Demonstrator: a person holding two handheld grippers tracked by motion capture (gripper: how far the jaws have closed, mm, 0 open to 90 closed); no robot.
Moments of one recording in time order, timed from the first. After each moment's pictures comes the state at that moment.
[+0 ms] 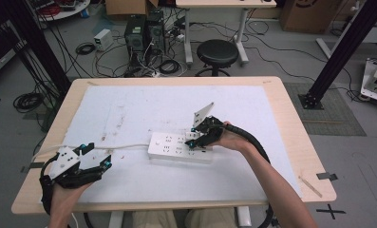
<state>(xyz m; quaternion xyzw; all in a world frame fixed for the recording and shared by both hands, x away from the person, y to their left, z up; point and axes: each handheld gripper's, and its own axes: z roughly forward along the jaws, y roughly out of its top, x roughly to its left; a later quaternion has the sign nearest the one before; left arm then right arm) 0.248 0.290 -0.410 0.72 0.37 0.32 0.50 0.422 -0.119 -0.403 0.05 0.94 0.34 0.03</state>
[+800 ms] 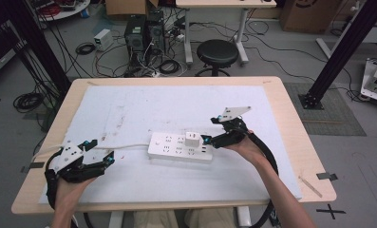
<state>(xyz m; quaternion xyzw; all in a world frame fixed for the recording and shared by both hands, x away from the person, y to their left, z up) 0.265 0.289 -0.415 0.71 0.38 0.30 0.50 0.389 -0.187 -0.390 0.23 0.85 0.44 0.14</state>
